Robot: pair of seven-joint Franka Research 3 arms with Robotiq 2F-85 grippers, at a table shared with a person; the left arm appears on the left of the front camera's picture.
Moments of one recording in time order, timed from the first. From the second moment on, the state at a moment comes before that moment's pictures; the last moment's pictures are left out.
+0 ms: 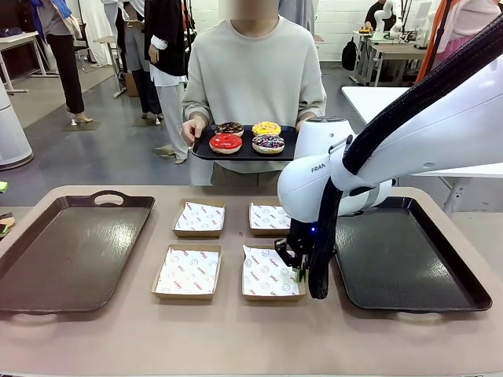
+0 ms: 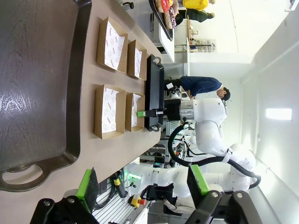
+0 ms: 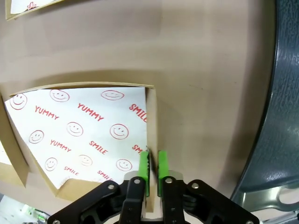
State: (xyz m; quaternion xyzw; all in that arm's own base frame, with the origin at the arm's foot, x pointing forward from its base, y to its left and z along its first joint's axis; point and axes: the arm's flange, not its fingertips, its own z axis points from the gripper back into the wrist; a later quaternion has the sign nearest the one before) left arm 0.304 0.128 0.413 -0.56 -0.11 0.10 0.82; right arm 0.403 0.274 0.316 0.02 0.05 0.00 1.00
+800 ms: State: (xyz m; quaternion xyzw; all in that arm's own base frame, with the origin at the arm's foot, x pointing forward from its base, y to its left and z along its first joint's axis) left arm 0.304 0.128 0.413 -0.56 -0.11 0.10 0.82; right arm 0.390 0.284 0.410 0.00 0.04 0.01 1.00
